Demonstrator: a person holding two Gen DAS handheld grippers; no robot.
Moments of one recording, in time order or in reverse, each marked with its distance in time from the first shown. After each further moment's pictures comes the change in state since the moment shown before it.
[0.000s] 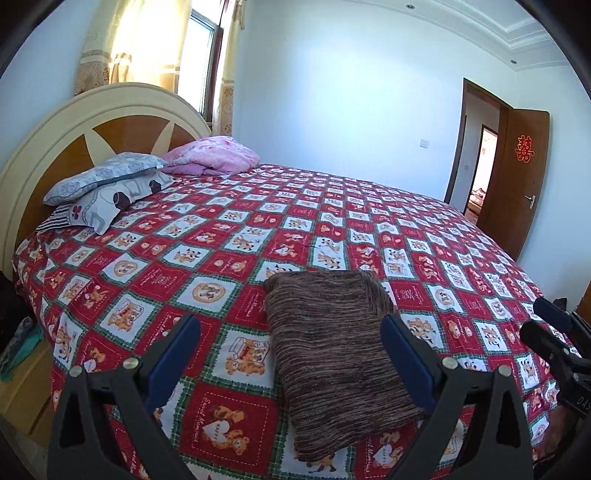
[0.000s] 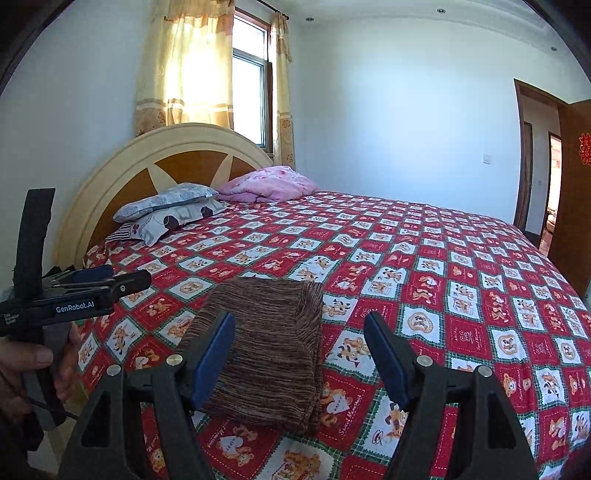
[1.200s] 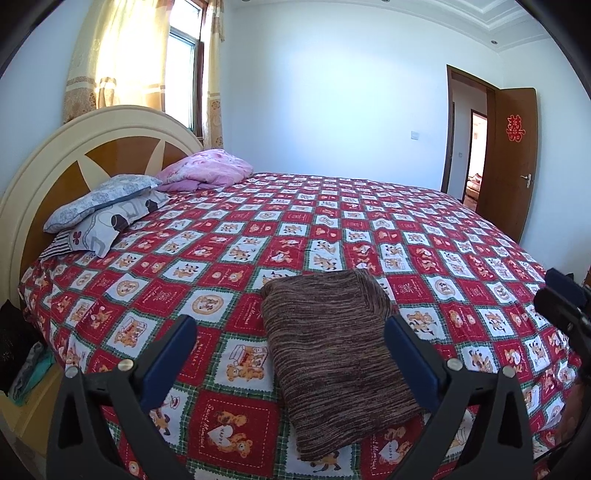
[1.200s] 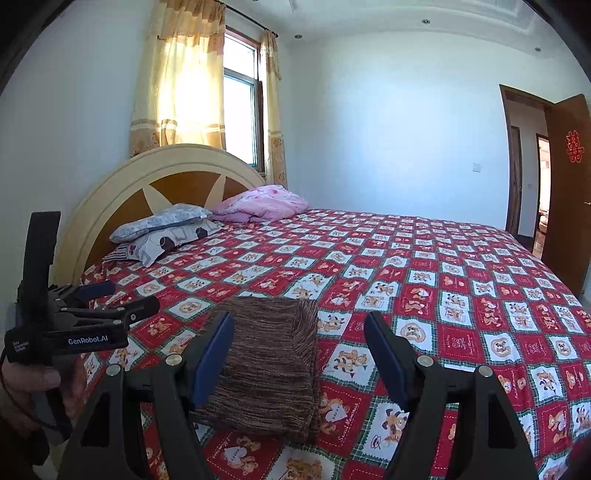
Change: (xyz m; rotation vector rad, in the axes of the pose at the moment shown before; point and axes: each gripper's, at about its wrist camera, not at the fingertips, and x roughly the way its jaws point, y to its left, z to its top) left arm -0.009 -0.017 0.000 0.097 -0.027 0.022; right arm -0.020 -0.002 0.002 0.033 -0.080 -0.026
